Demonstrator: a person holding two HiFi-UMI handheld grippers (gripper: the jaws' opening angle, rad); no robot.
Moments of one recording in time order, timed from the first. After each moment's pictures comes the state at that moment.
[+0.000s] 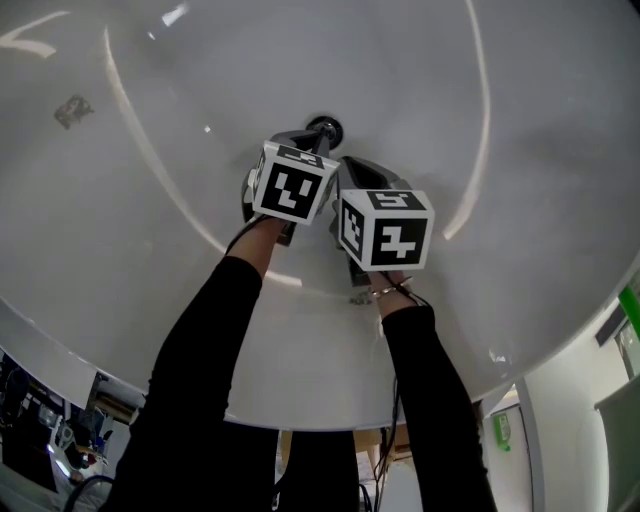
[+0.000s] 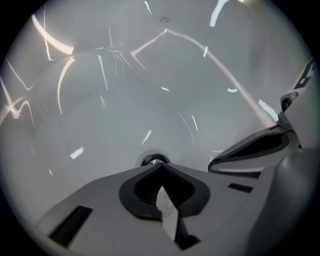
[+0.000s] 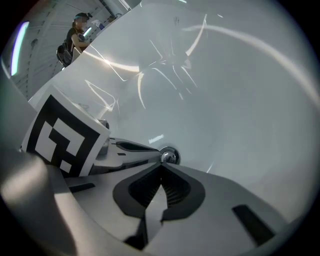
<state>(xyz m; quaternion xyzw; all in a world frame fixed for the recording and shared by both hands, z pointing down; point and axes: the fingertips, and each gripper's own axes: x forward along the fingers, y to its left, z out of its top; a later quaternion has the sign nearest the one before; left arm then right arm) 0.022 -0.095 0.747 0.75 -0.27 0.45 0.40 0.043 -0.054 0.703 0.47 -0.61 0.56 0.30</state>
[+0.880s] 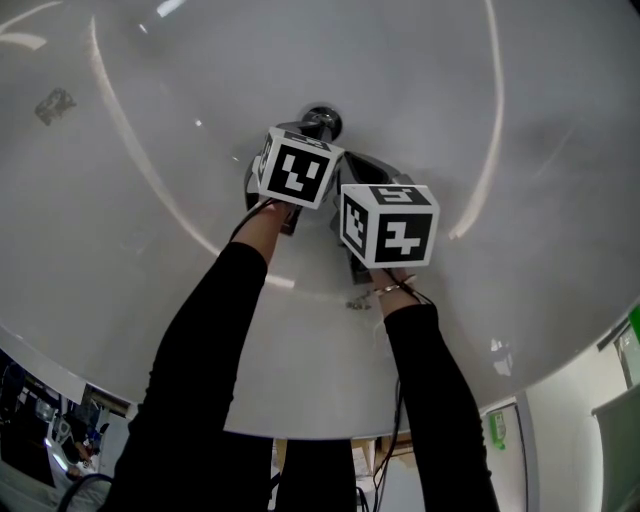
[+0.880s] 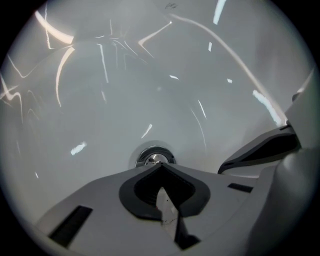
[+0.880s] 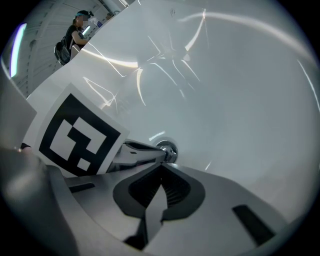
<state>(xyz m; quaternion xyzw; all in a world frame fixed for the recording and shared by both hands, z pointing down) 0.028 -0.085 0.784 0.73 -0.27 0.46 0.42 0.045 -0.044 0.722 0.45 -0.61 0.58 0.31</state>
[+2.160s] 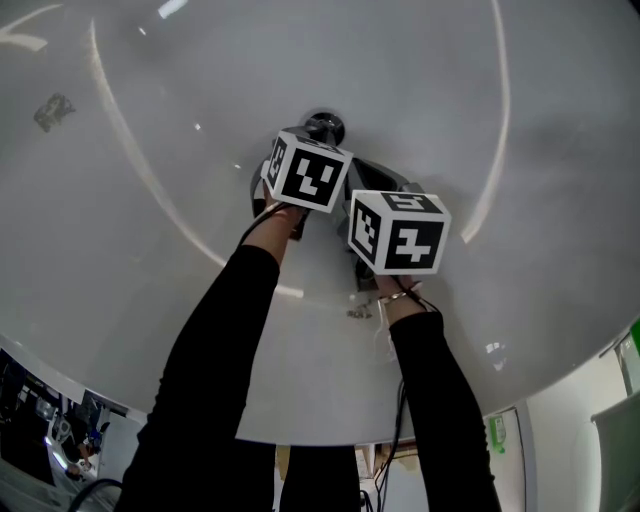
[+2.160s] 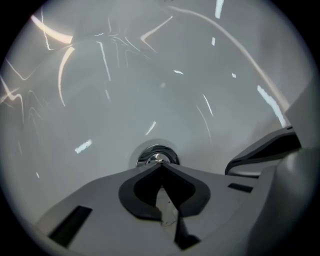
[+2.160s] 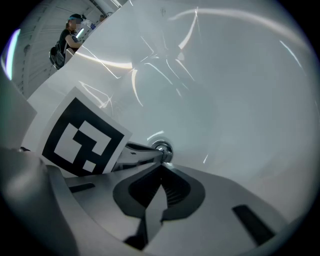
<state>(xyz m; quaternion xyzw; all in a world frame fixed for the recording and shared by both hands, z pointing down) 0.028 -0.084 0.792 0.72 -0.28 0.49 0.42 0.053 -0.042 0.726 0.46 -0.59 0.59 0.30</state>
